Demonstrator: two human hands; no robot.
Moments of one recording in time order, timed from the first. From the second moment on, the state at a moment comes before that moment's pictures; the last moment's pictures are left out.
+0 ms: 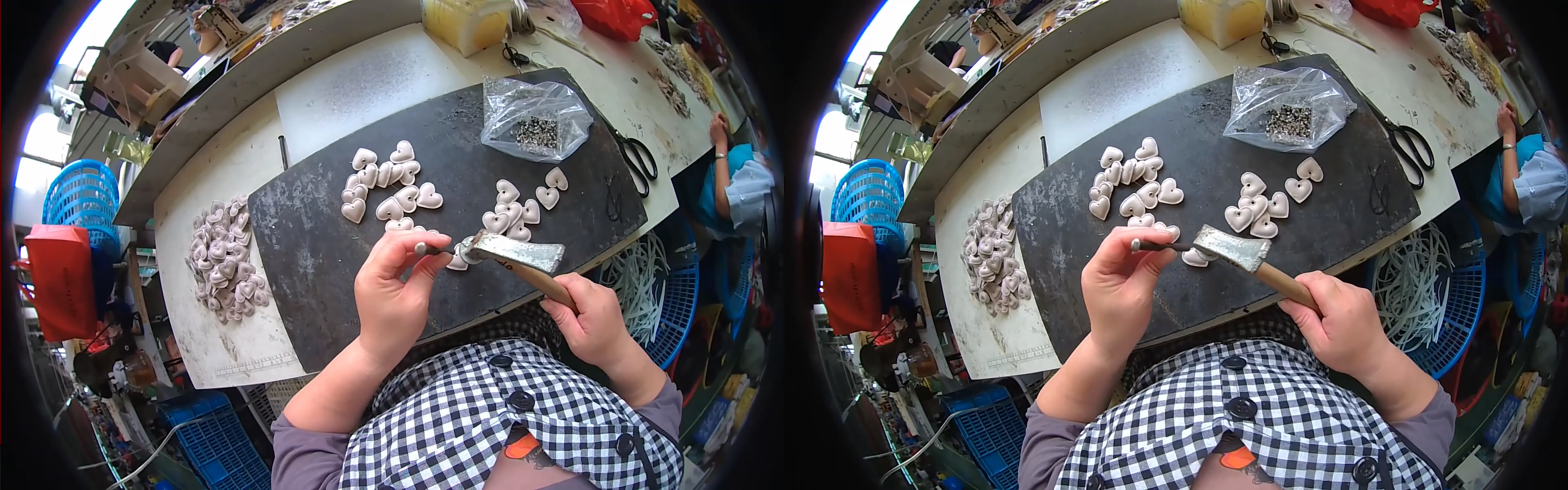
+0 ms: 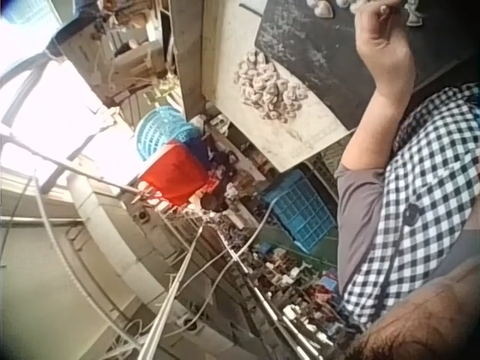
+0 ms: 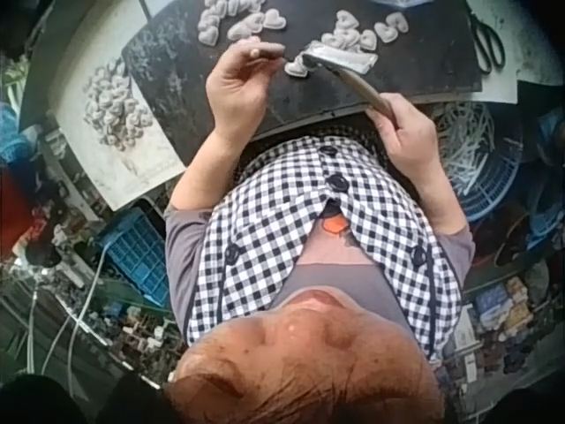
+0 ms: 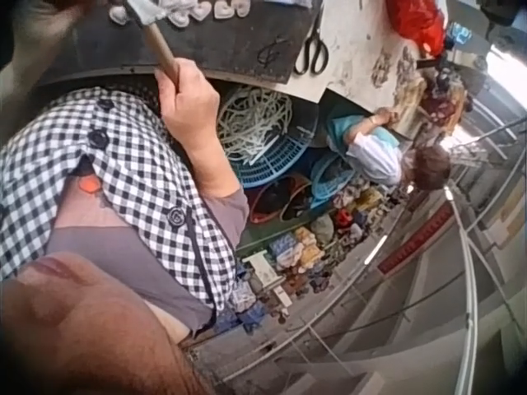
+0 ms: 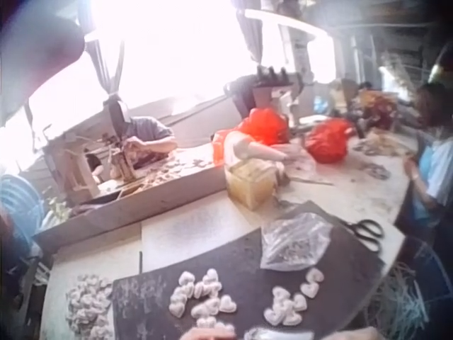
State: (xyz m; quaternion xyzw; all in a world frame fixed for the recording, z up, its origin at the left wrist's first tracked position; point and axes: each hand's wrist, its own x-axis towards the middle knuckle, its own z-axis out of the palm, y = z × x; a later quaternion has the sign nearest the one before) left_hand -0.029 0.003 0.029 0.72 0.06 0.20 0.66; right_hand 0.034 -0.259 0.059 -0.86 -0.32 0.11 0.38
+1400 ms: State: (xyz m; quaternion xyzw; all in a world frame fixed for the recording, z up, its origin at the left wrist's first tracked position) left_hand -0.021 -0.006 0.023 0.92 -0.01 0.19 0.34; right_hand 0.040 -0.255 0.056 -0.88 -0.31 0.14 0.33
